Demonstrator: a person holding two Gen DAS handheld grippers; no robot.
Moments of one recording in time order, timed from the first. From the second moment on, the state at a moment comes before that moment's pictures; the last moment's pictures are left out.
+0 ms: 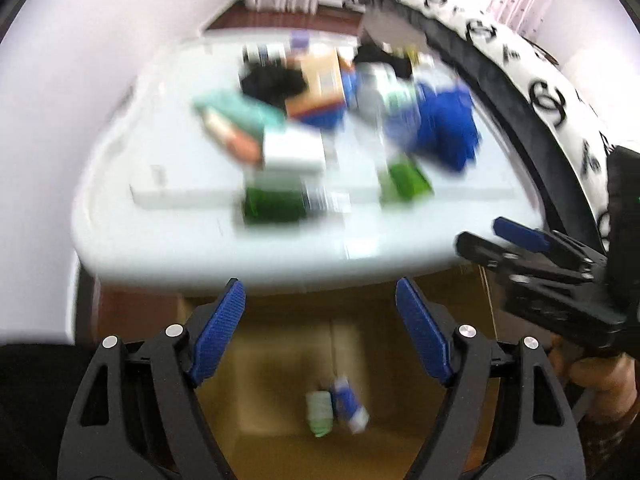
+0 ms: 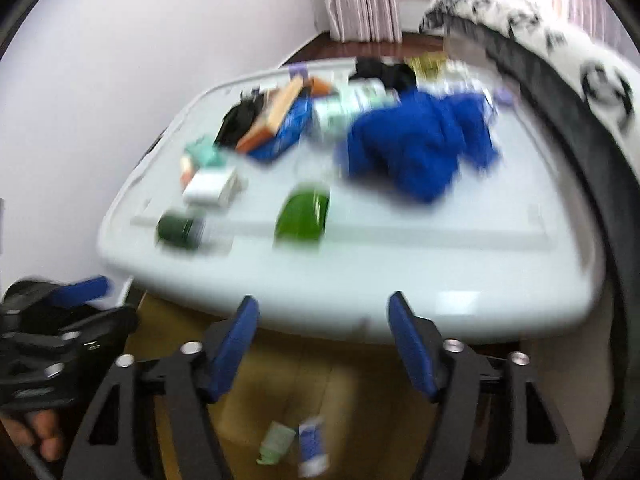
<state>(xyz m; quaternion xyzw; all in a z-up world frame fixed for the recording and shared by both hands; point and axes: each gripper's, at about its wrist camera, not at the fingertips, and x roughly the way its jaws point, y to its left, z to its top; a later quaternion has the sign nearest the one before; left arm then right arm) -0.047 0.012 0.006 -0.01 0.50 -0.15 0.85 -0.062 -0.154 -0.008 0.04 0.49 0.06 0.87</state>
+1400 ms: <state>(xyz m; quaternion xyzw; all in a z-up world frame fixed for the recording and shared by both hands) 0.043 -0.034 -0.037 0.06 0.49 -0.13 0.86 -0.044 -0.161 0.002 0.04 0.44 0.07 0.89</state>
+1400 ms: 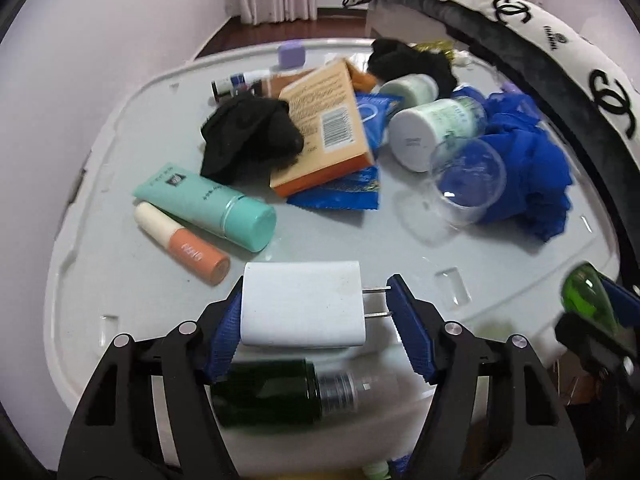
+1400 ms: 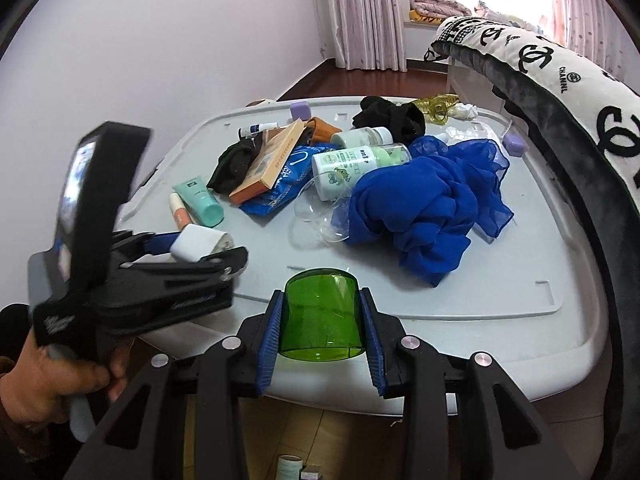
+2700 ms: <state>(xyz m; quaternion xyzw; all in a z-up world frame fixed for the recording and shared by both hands) -0.042 0.113 0.039 -0.02 0.45 -0.04 0.89 -0.010 -0.009 -0.039 -0.19 0.43 0.33 0.82</state>
